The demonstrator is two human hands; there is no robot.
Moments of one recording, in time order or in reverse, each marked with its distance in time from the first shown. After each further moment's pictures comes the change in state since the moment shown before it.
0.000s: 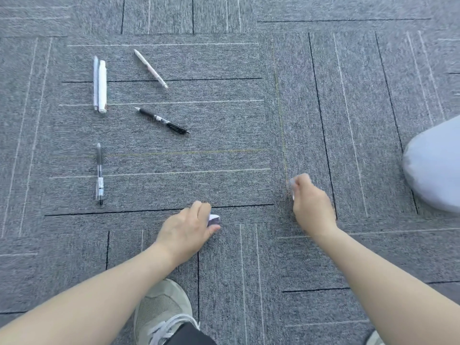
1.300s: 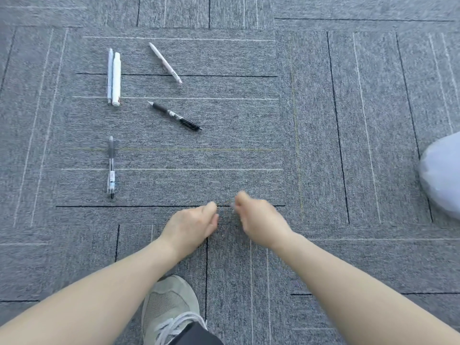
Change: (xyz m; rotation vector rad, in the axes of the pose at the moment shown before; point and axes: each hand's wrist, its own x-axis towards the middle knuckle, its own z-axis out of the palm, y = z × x) left_hand -0.002 -0.015 0.006 -0.180 0.174 0.076; right_hand -0.019 -0.101 0.037 -0.008 -0.508 -0.236
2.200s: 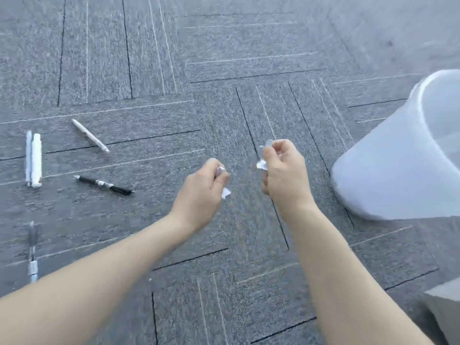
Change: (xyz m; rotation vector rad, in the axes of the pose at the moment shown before) left_hand 0.183 0.113 -0.091 -0.596 0.016 -0.163; right_hand -0.031 0.038 -0.179 0.885 0.880 0.153
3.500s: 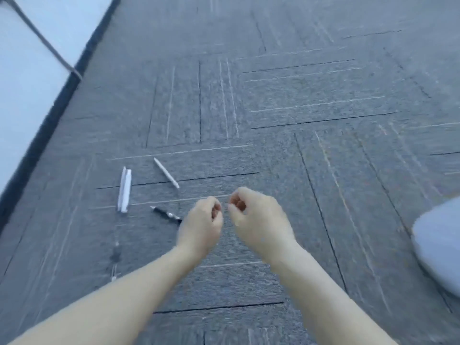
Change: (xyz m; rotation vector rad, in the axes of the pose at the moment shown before) left_hand 0.018 -0.071 -0.063 0.311 0.208 -0.309; right_hand -0.007 -0.051 0.097 -0.597 -0.381 -0.288
